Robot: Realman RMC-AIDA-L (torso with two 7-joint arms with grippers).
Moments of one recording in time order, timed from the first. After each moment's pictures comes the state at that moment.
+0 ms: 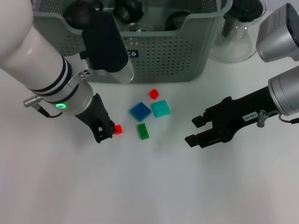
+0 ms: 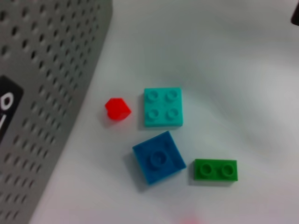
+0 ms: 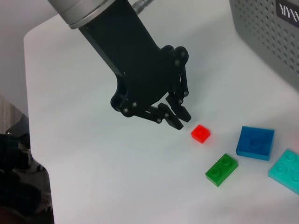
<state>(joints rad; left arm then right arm) -0.53 -2.17 1.55 1.36 2.71 1.51 -2.25 0.56 2.10 -1.27 -1.09 -2.20 -1.58 2.08</state>
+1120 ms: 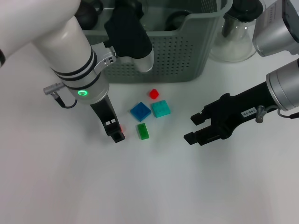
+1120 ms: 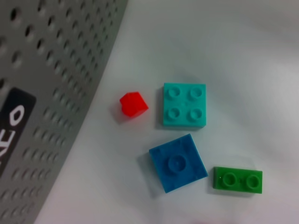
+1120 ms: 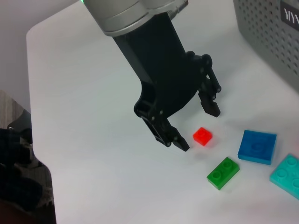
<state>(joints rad) -0.76 -2.17 1.54 1.10 2.75 1.50 -2.39 0.60 2.09 -1.27 -1.09 -2.21 -1.60 2.10</state>
